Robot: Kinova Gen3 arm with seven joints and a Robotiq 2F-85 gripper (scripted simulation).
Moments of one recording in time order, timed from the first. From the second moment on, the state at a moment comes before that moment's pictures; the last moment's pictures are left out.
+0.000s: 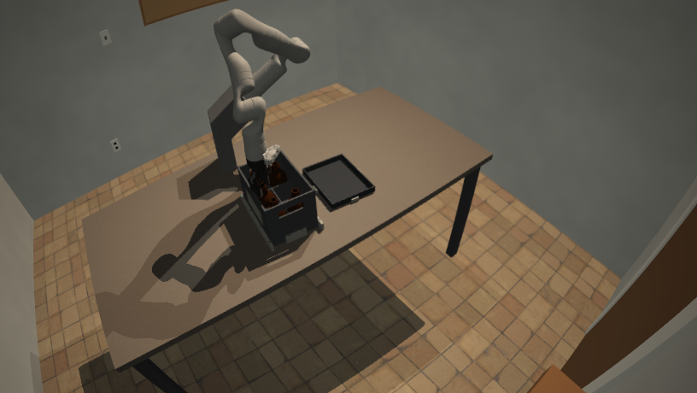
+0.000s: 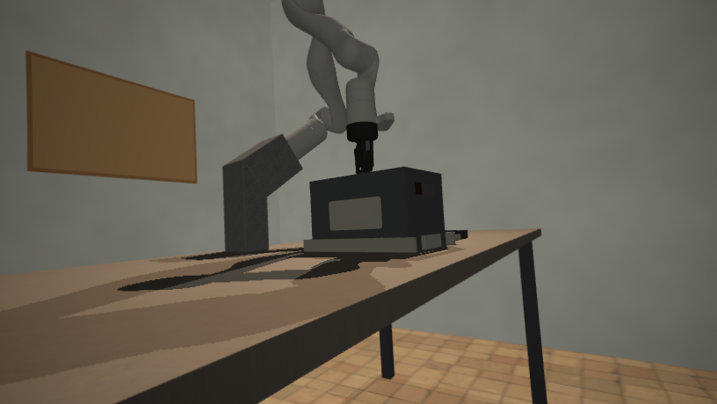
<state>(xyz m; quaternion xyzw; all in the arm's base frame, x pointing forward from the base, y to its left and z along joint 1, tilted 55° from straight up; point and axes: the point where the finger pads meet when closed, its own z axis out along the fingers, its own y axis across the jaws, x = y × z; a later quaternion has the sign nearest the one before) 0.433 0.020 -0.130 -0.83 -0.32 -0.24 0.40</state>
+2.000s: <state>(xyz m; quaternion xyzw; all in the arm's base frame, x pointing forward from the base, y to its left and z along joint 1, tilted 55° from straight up) 0.433 0.019 -0.129 -0.83 -0.32 -0.24 0.40</state>
